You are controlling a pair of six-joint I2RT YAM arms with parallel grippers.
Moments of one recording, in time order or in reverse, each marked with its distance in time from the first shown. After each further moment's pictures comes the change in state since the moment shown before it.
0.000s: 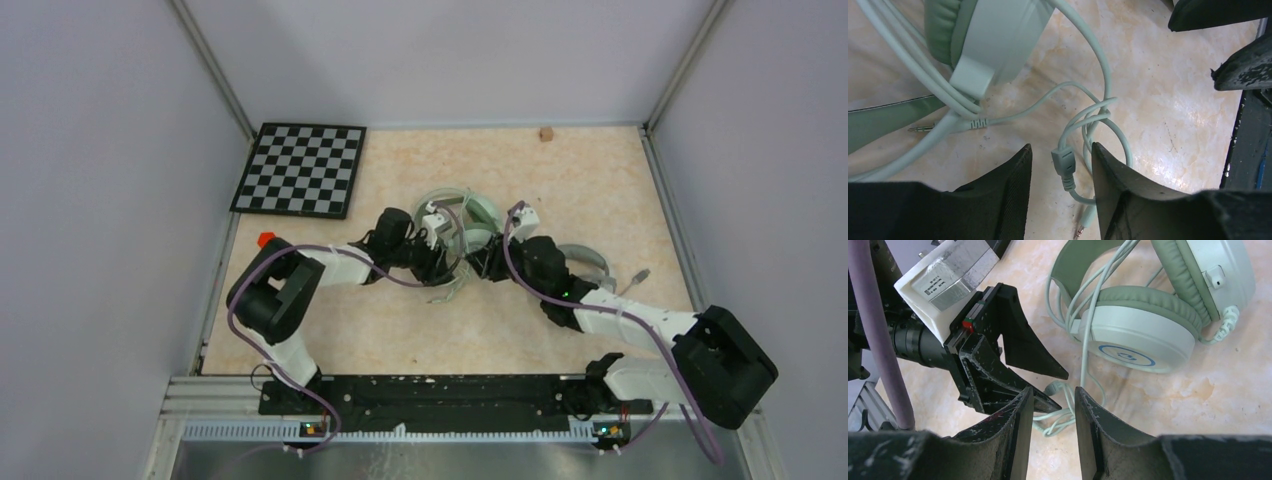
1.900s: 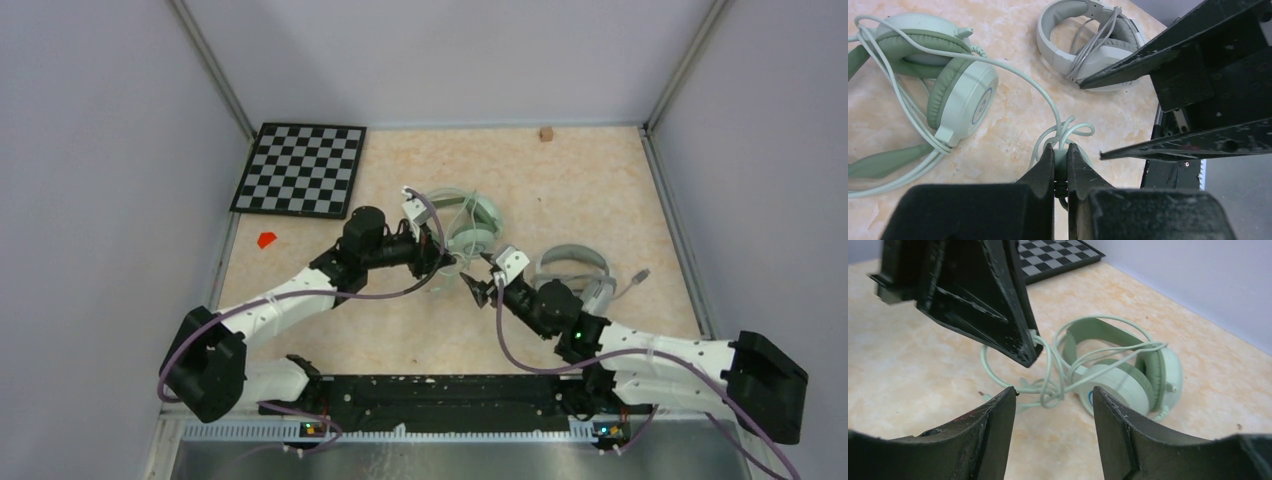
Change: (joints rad) left arm -0.074 -0.468 -0.073 -0.017 -0.062 -0.177; right arm 0.336 -0.280 -0.155 0.188 0.251 -0.678
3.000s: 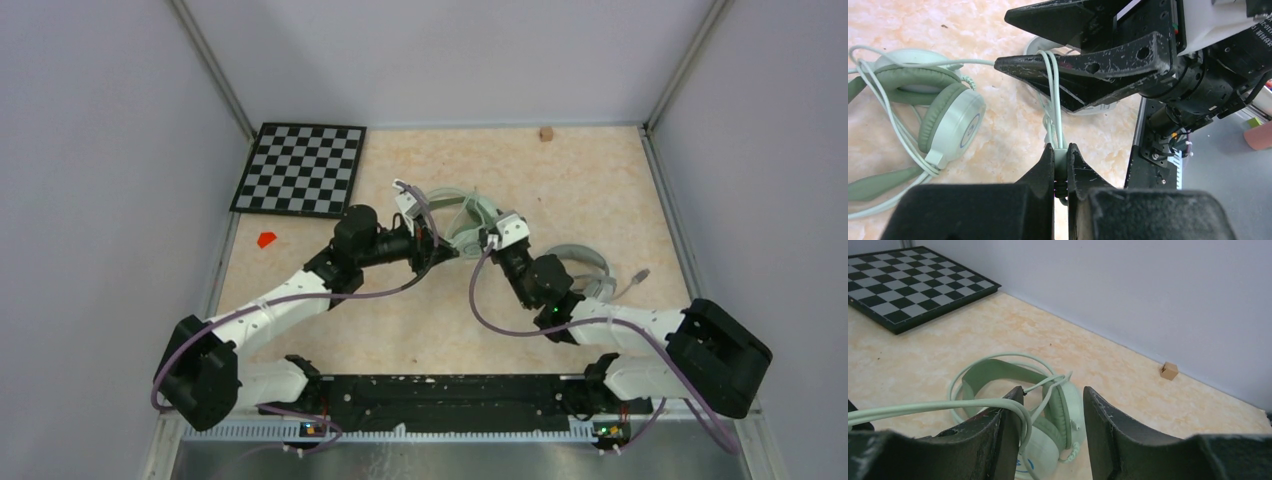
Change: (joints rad) left arm 0.000 -0.051 0.007 0.058 0.029 -0.097; right arm -0.171 0.319 0.096 0.379 0.188 -0.218
